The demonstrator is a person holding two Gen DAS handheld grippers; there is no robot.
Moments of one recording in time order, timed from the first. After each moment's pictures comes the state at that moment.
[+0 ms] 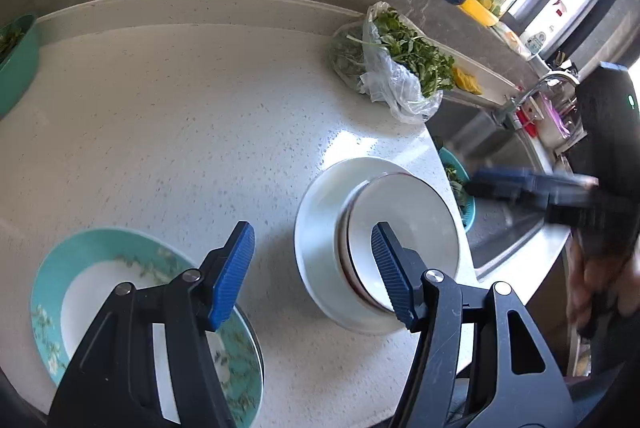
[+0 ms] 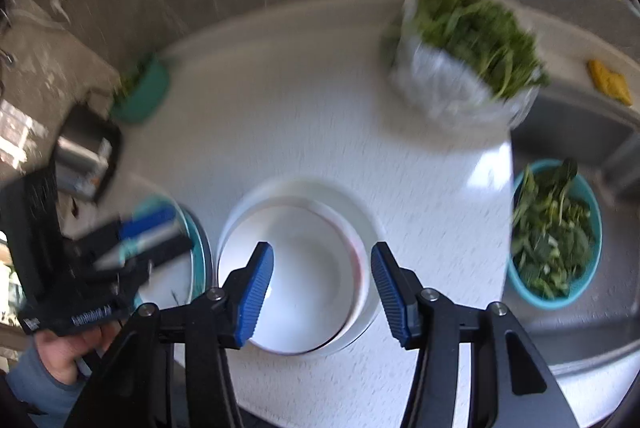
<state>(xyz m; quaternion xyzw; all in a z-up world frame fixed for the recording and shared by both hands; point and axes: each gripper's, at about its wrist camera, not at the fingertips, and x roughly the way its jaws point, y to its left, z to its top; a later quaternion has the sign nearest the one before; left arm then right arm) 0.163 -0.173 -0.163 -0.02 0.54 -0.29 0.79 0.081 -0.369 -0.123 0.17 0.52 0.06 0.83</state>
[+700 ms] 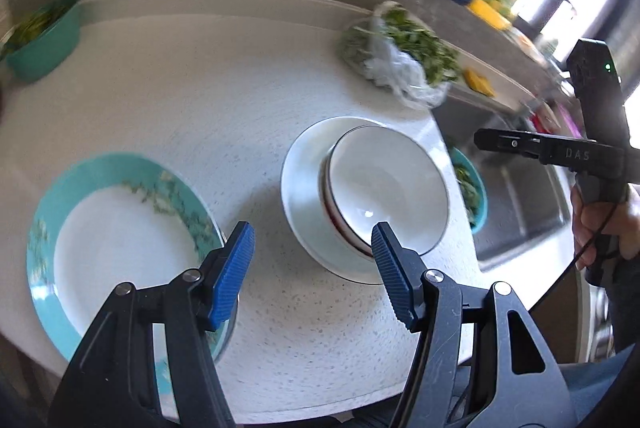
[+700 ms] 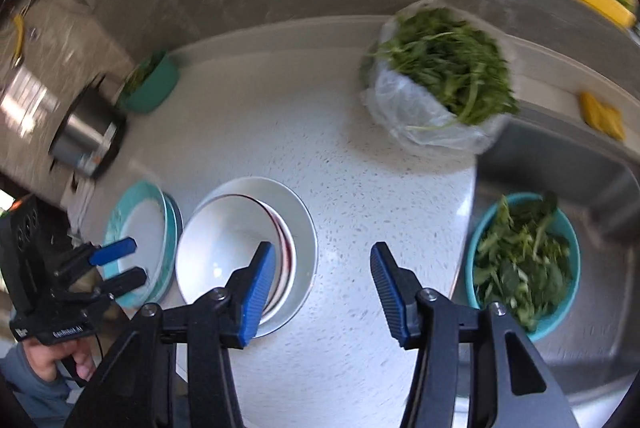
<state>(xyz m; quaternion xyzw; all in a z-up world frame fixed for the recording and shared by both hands) 0.091 -0.171 -0.164 -0.02 0.53 -0.23 0.82 0.072 -0.412 -0.132 0.11 0.52 0.11 0.84</state>
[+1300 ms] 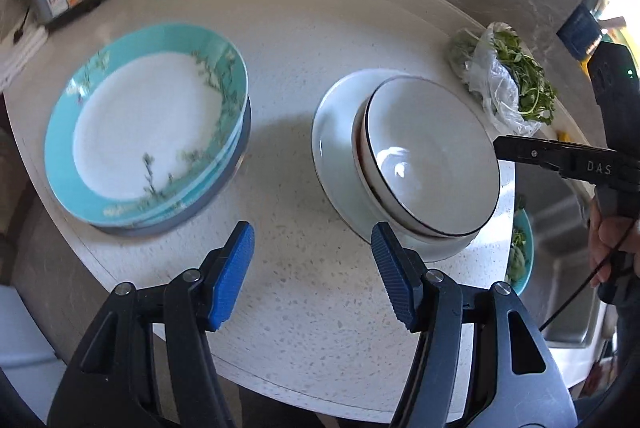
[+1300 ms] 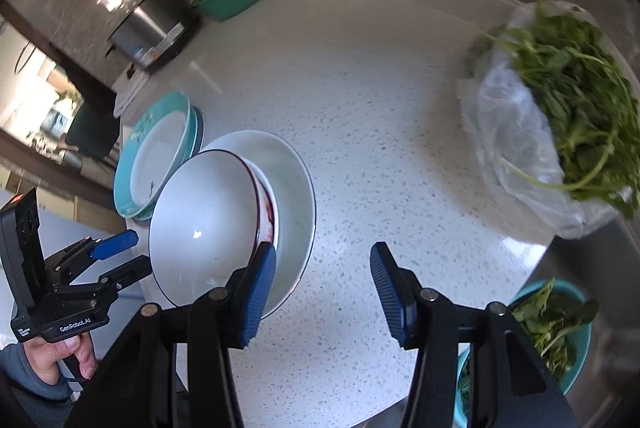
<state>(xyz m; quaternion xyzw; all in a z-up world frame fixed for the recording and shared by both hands) 0.018 -0.212 -0.204 -0.13 0.55 0.01 0.83 0.124 -0.401 -0.175 -0.01 0.55 0.31 0.77</state>
